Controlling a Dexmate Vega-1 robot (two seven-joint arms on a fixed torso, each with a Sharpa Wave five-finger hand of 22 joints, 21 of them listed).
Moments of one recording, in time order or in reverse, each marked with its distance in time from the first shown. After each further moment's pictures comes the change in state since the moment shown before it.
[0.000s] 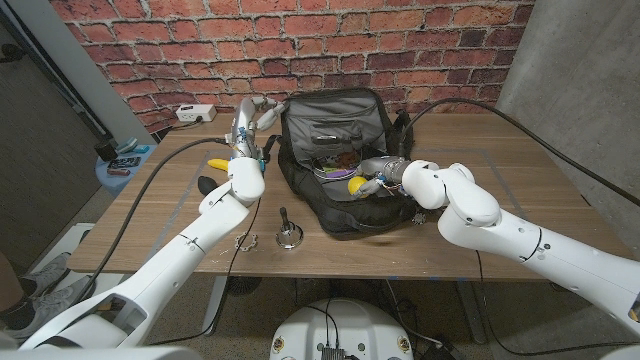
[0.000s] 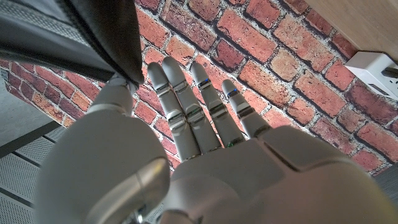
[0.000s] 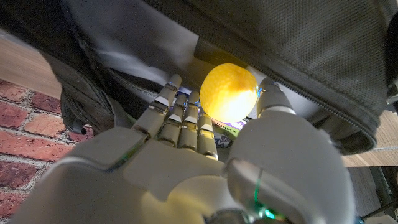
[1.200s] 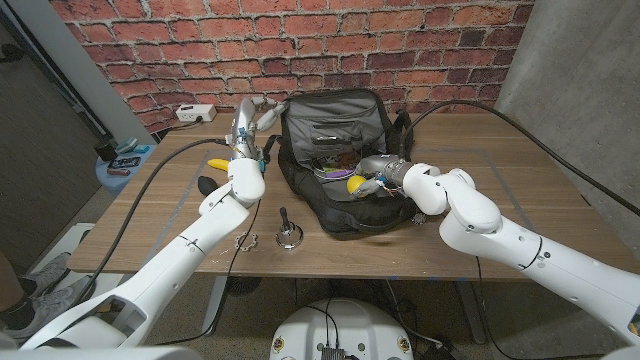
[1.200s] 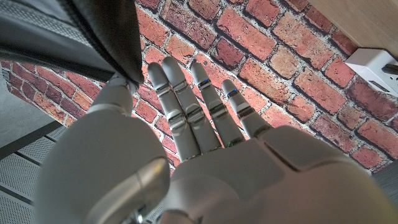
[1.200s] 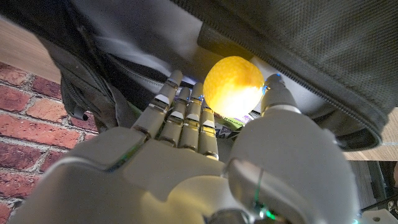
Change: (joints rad) left arm 0.012 0.003 -0.004 -0.012 0.009 0.003 0.009; left_hand 0.000 0.000 -0.005 0.003 0.004 0.000 0.000 -0.009 0.000 0.000 0.000 -0.010 0.014 -0.004 0.004 0.000 0.005 -0.004 0.004 0.000 0.000; right arm -0.077 0.026 0.065 0.012 -0.054 0.069 -0.056; right_hand 0.034 0.016 -0.003 0.003 0.008 0.112 -0.033 0.023 0.005 0.090 -0.030 0.094 0.065 0.092 -0.053 0.037 0.037 0.032 -0.018 0.007 0.001
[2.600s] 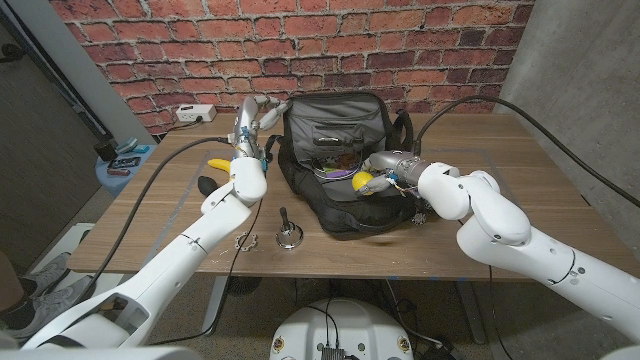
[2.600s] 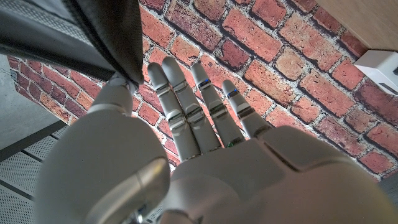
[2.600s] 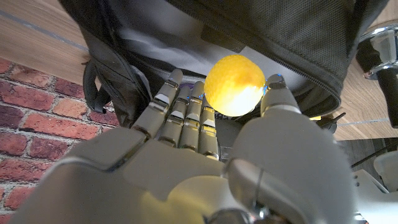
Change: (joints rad) left arm -0.019 -0.012 0.013 0.018 0.009 -0.014 -0.008; left_hand 0.000 0.000 -0.003 -0.003 0.000 0.000 0.000 -0.004 0.005 0.010 -0.001 -0.011 0.009 -0.005 -0.002 -0.007 0.000 -0.004 -0.004 0.008 0.000; right arm -0.117 -0.072 0.123 -0.171 0.041 -0.076 0.001; right_hand 0.000 0.000 -0.014 0.003 0.000 0.023 0.002 -0.007 -0.001 0.002 -0.001 0.018 0.023 0.006 -0.003 0.014 0.019 0.009 0.005 0.000 0.000
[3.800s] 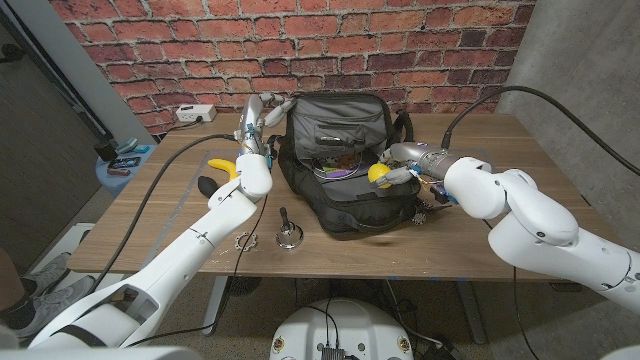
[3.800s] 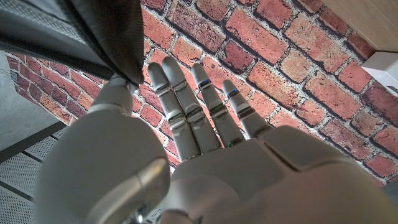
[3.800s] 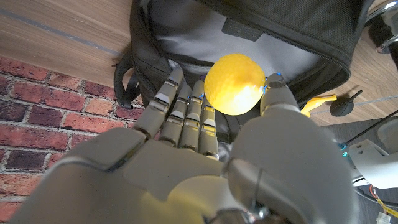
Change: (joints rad) left arm -0.038 -0.024 0.024 0.039 0.007 -0.002 0.008; left_hand 0.000 0.000 0.000 0.000 0.000 0.000 0.000 -0.004 0.000 0.001 0.002 -0.011 0.005 0.000 0.000 -0.001 0.000 -0.007 0.004 0.000 0.000; right arm -0.066 -0.144 0.114 -0.133 0.193 -0.117 -0.123; right_hand 0.012 0.004 -0.006 -0.006 0.000 0.016 -0.005 -0.002 0.005 0.000 0.000 0.018 0.020 0.010 -0.010 0.006 0.018 0.005 -0.006 0.000 0.000
